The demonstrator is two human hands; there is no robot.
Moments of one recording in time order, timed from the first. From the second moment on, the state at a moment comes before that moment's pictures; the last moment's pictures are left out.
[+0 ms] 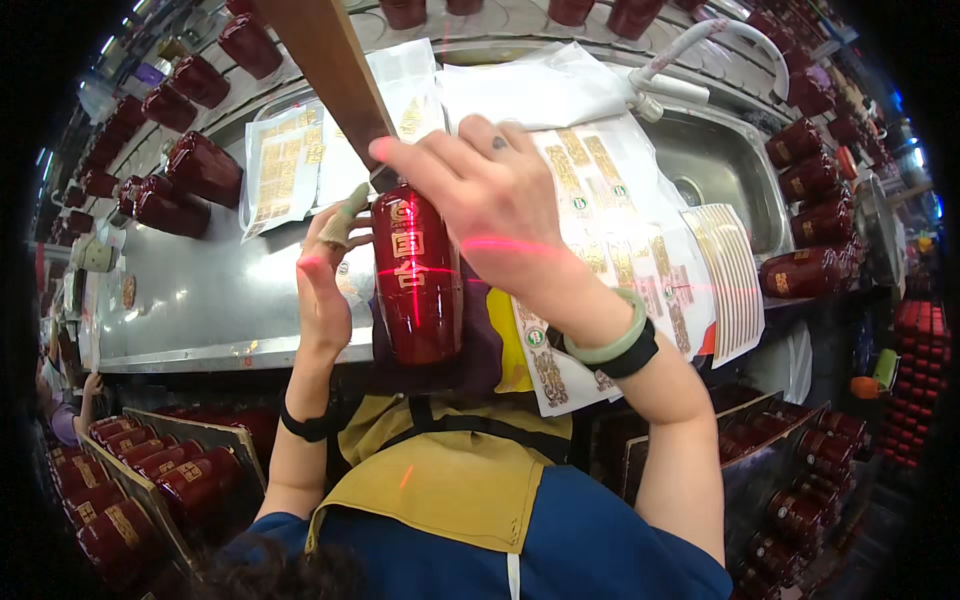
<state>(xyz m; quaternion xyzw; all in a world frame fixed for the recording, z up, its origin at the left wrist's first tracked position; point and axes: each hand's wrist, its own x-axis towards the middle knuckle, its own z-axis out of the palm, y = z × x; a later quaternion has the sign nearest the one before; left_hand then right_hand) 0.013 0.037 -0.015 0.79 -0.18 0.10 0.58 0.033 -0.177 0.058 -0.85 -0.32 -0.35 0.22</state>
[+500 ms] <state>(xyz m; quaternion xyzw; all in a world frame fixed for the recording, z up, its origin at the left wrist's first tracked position) 0.000 0.089 -0.025 0.83 -0.12 0.13 0.53 0.035 -0.208 0.055 -0.83 -0.18 -0.29 0.44</state>
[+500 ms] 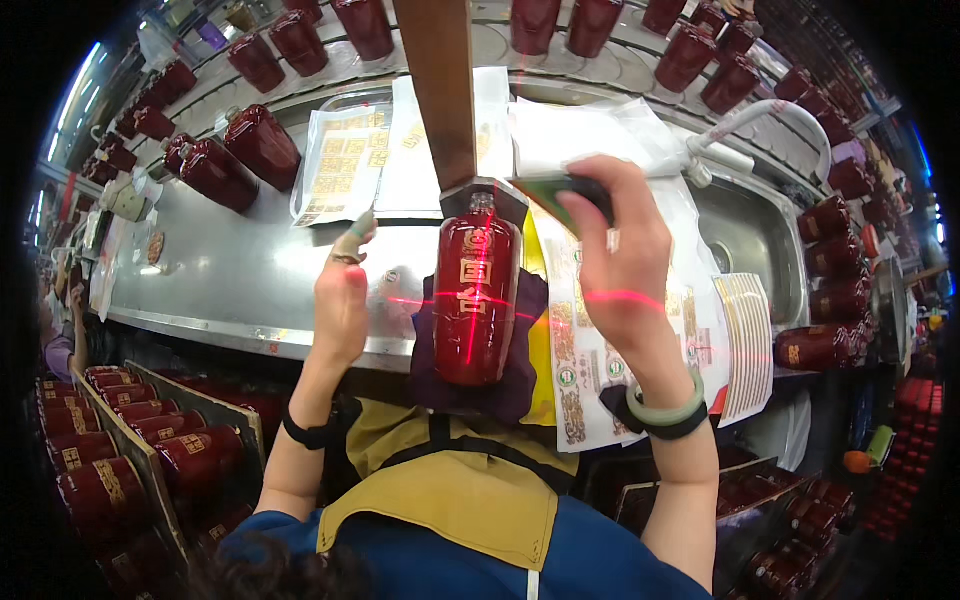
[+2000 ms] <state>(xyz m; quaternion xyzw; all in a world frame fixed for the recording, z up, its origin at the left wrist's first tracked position) -0.004 0.068 -0.016 0.86 -0.06 0.14 0.49 0.155 -0.538 -0.081 -0.73 0.26 0.10 0.63</state>
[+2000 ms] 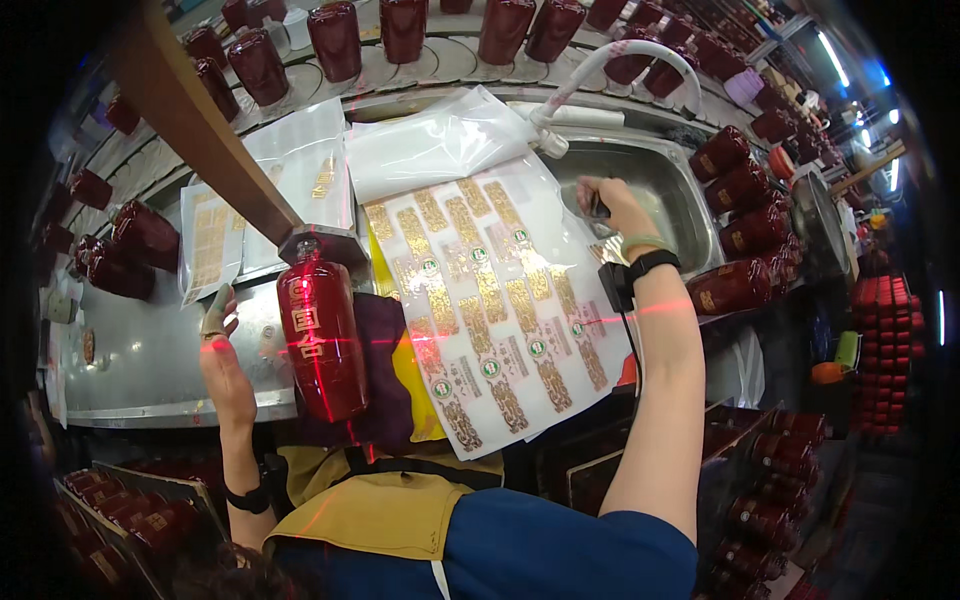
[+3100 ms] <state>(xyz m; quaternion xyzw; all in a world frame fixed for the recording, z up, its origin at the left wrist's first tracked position) -0.025 0.071 0.016 0.77 -0.07 0.02 0.63 0.100 -0.441 0.022 -0.88 0.14 0.14 0.43</state>
